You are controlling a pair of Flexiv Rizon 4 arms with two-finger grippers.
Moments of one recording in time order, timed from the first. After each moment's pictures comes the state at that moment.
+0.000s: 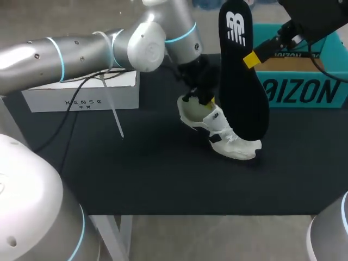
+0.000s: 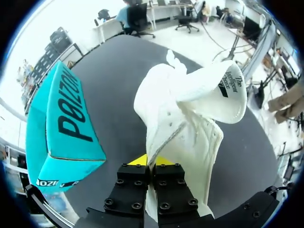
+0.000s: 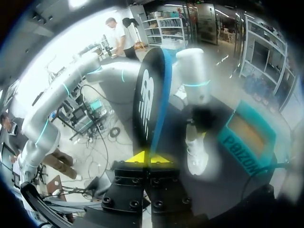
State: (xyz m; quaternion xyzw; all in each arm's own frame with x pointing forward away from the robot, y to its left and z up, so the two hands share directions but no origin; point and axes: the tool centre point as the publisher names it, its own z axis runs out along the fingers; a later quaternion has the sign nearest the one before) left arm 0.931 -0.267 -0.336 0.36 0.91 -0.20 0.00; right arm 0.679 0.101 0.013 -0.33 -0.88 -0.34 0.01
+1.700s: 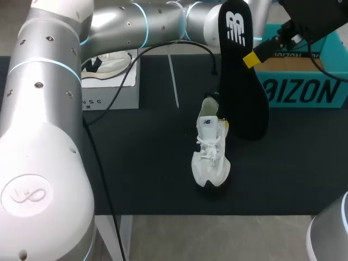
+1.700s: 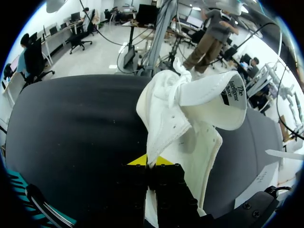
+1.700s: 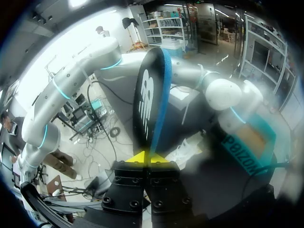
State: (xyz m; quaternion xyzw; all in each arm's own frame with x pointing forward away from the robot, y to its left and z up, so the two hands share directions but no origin) left arm 0.877 -0.305 -0.372 0.67 0.70 -0.10 -0.24; right arm 0.679 0.101 0.013 -0.33 -0.88 -0.34 0.01
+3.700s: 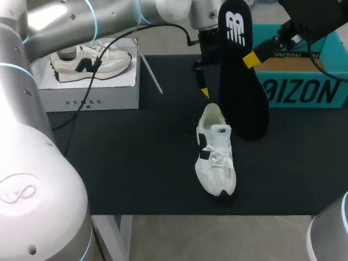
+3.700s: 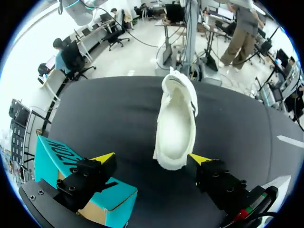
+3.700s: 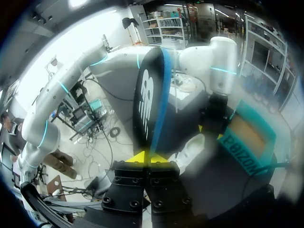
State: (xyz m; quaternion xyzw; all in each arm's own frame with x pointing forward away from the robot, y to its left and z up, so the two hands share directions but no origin) left arm 0.941 -0.298 -0.278 0.61 0.76 -0.21 -0.06; right arm 0.679 0.101 0.014 -0.33 -0.88 -0.34 0.01
